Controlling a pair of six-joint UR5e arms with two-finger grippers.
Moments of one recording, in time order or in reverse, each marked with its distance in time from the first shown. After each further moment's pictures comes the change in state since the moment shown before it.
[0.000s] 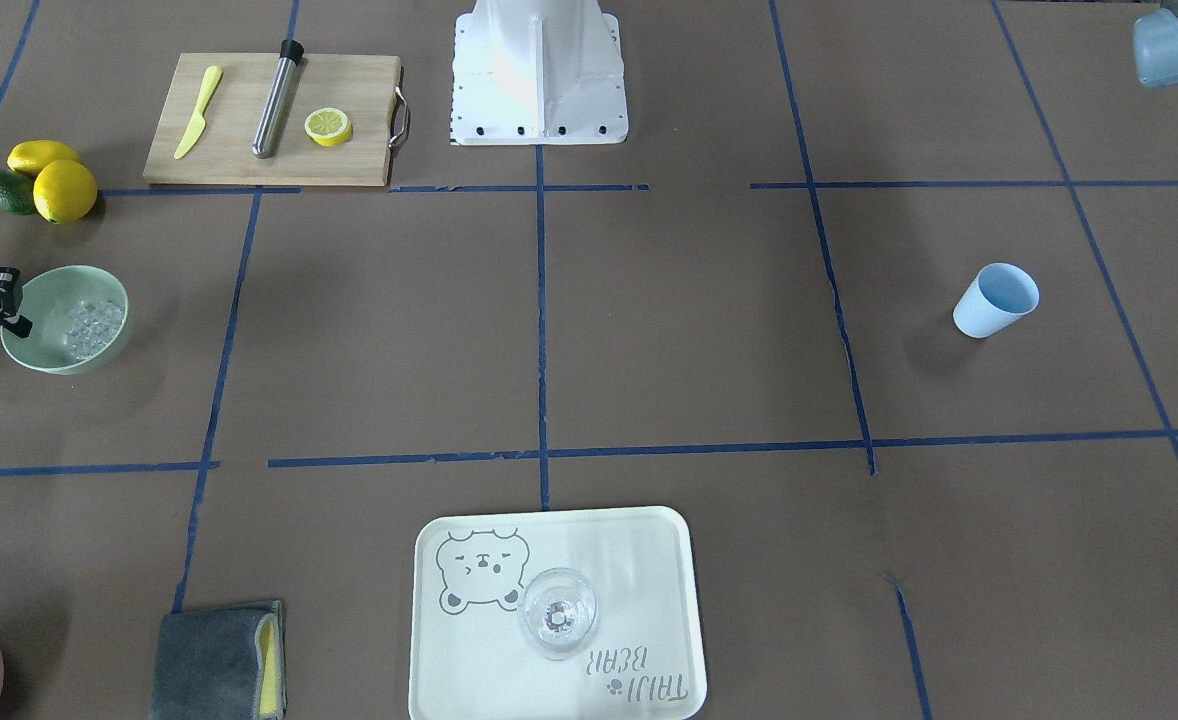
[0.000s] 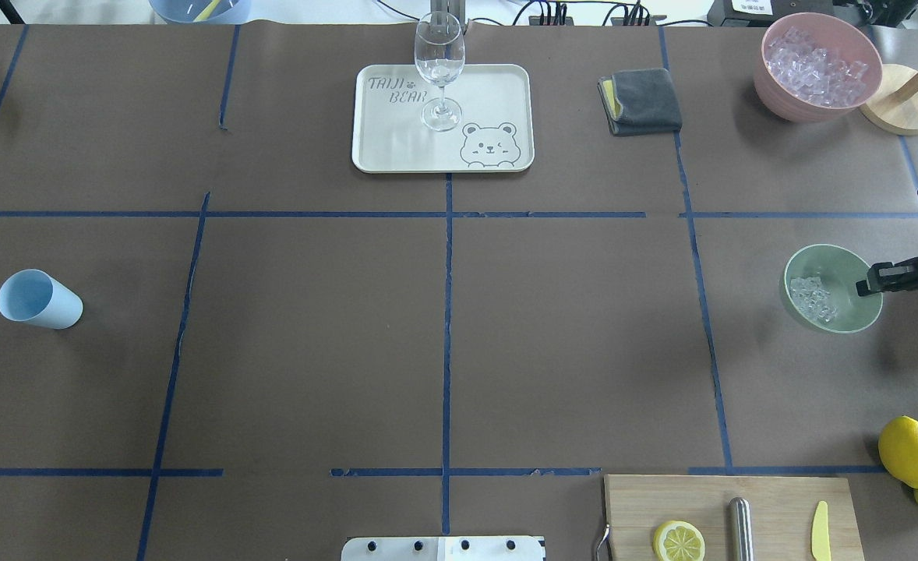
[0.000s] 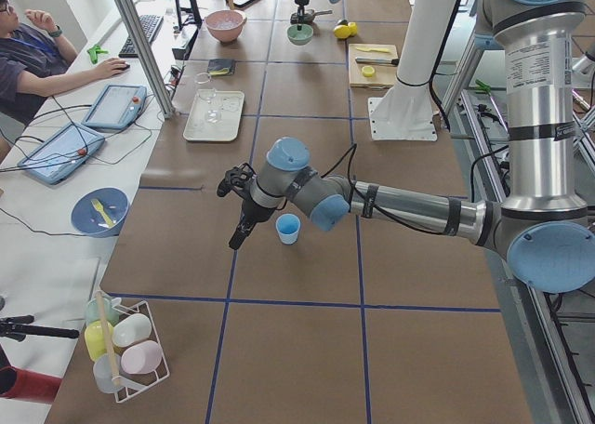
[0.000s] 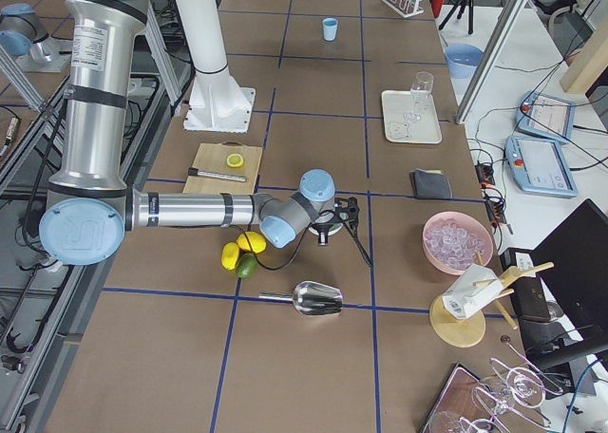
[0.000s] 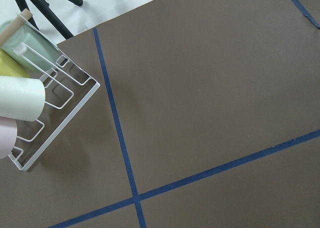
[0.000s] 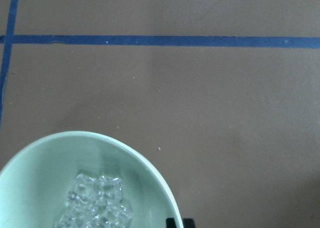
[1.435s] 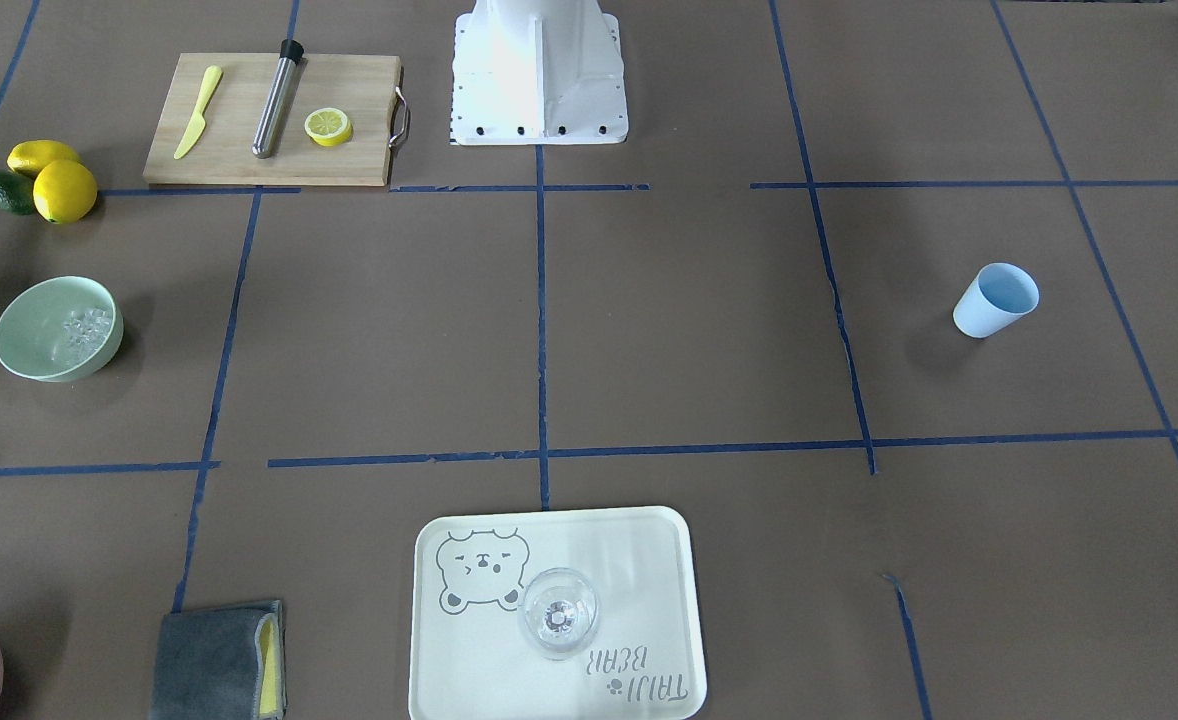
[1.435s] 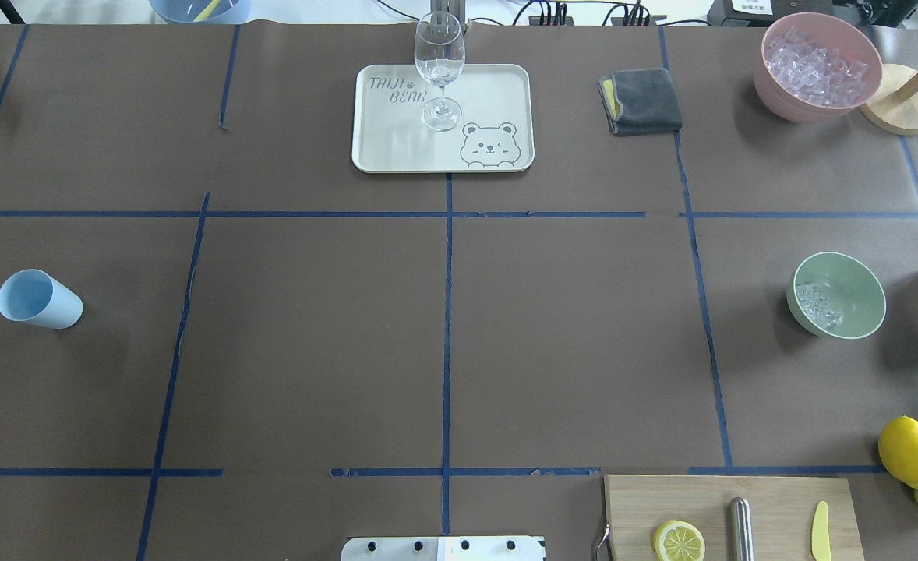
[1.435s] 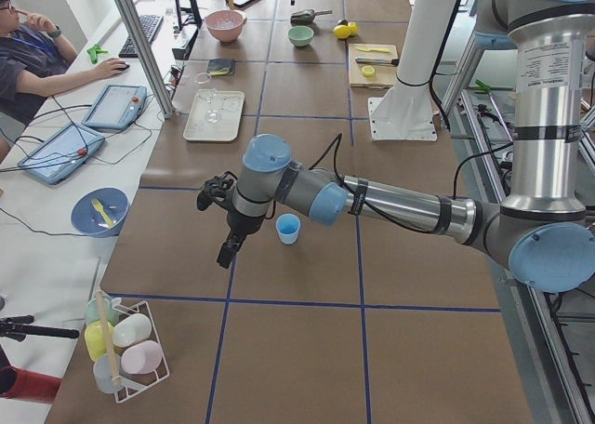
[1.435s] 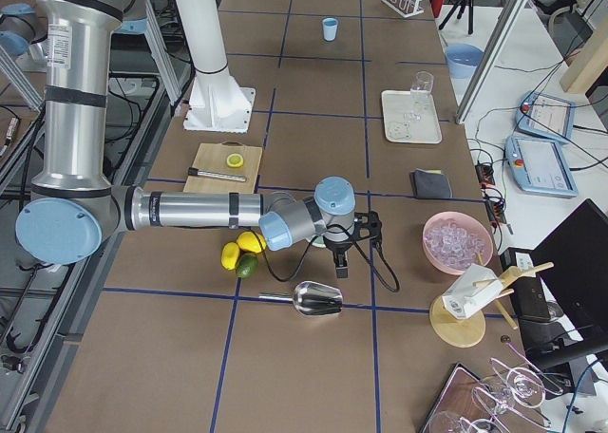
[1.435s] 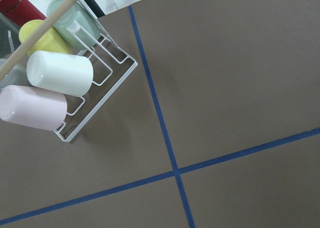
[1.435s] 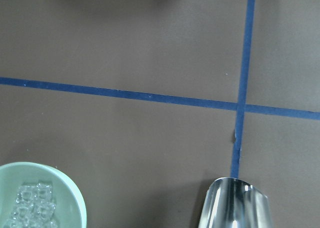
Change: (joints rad) left arm -0.223 -0.102 0.016 0.377 -0.113 0.296; right arm 0.324 0.043 0.049 -0.409 0.050 -0.513
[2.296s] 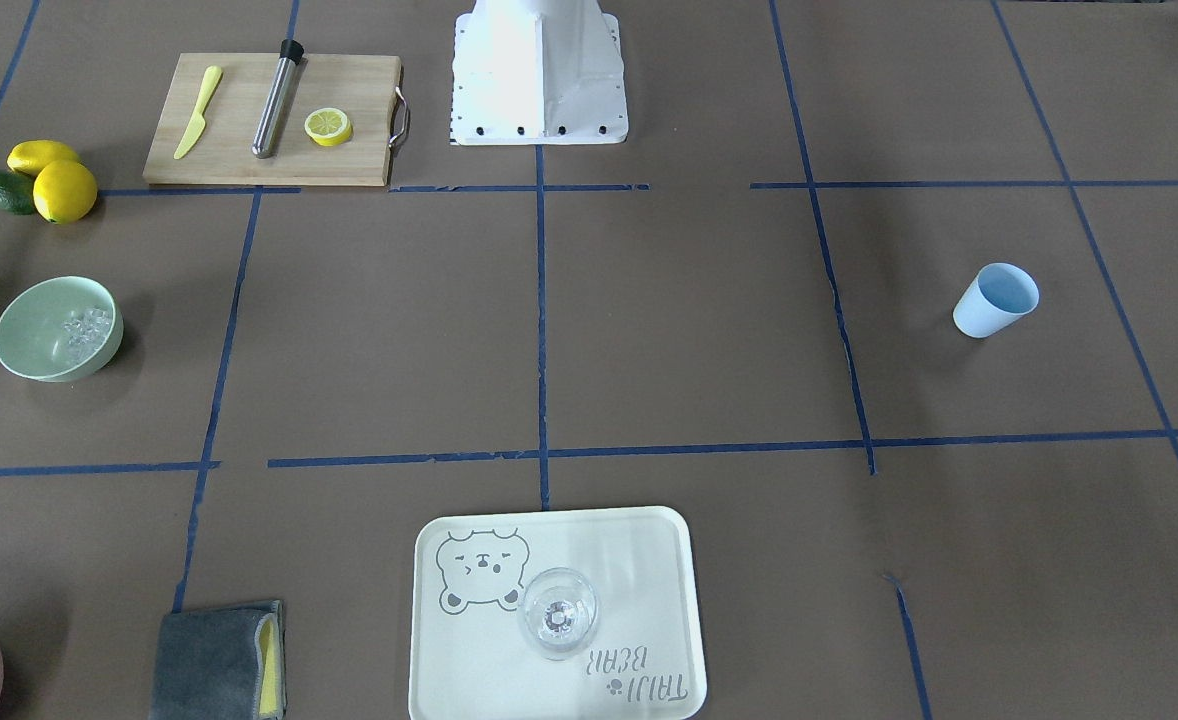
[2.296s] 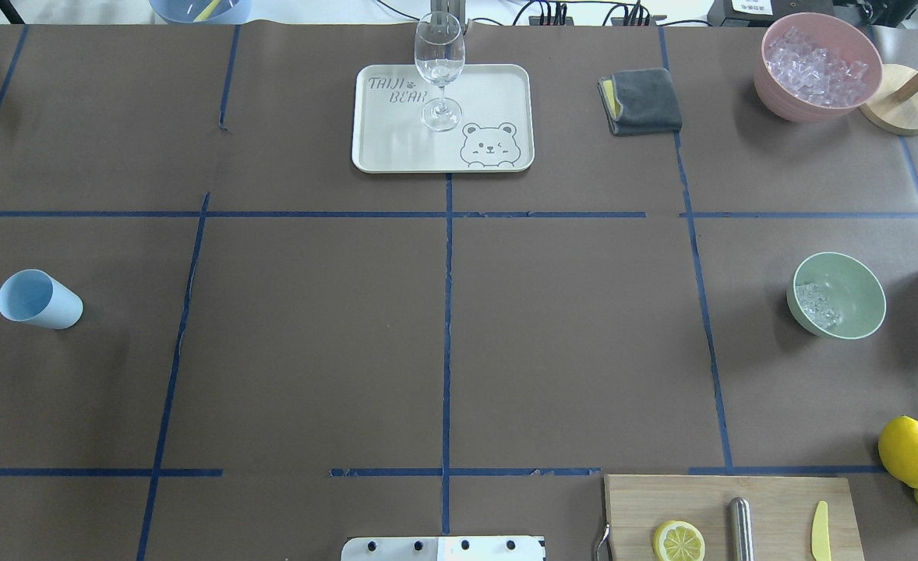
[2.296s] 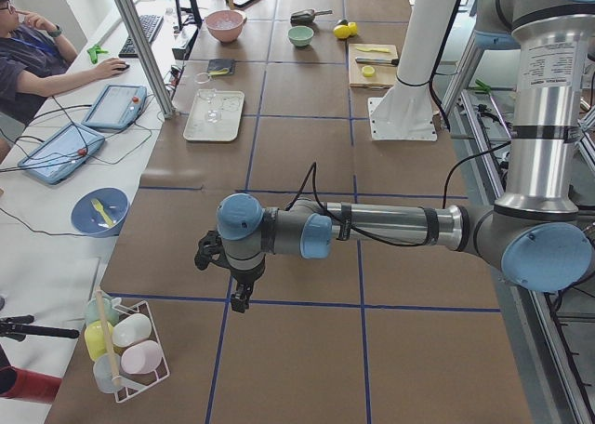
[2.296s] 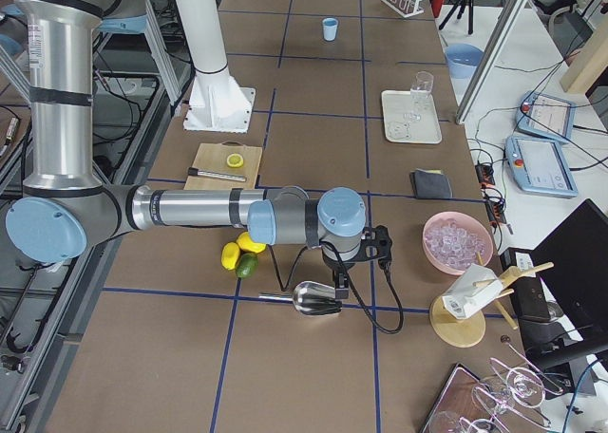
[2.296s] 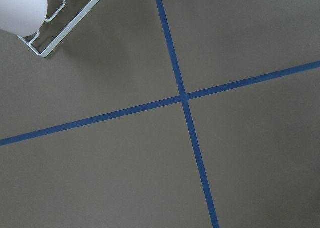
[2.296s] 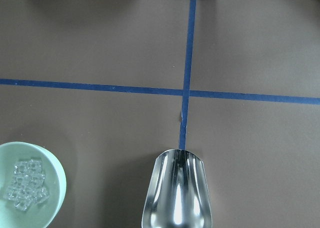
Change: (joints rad) left arm -0.040 -0.027 0.220 0.123 -0.201 0.112; right arm 0.224 0.038 0.007 -0.324 0.102 -0.291
